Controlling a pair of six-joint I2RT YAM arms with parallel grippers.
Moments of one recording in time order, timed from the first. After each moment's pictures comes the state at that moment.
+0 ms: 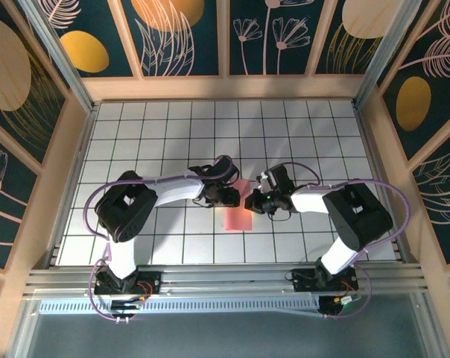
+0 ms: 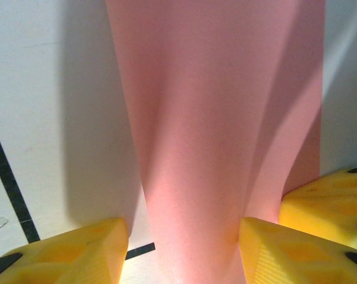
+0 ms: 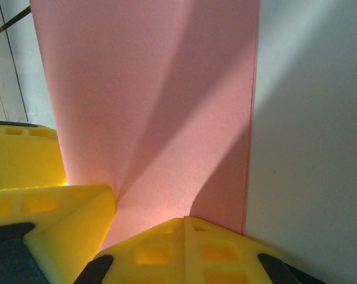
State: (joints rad) left arm -0.82 1.89 1.17 -0.46 0.13 -0.74; right arm 0.54 1.64 0.61 0.04 -0.54 0.73
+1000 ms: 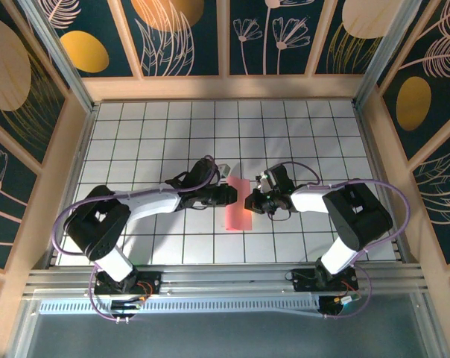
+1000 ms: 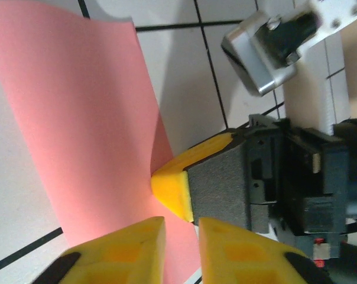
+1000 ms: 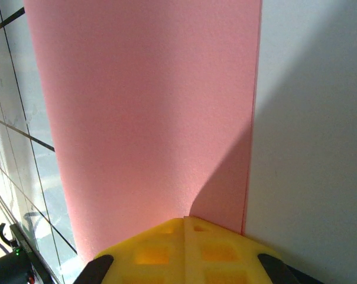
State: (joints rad) left arm -0.76 1.66 0.87 0.00 0.39 -0.74; right arm 0.54 1.64 0.62 0.03 -0.54 0.71
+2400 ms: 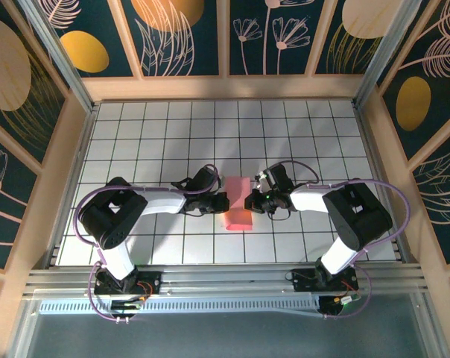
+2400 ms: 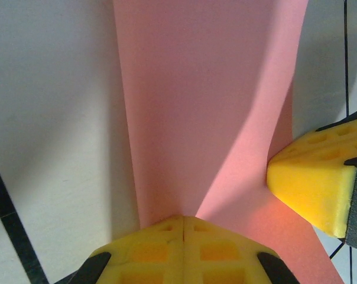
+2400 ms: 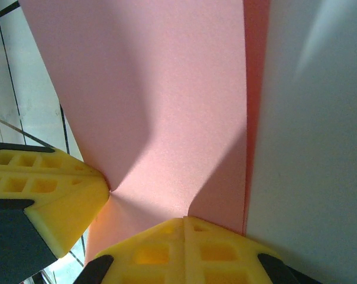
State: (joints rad) left arm -0.75 1.77 0.82 0.00 0.32 -0.72; right arm 0.54 1.64 0.64 -0.01 -0.52 0.68
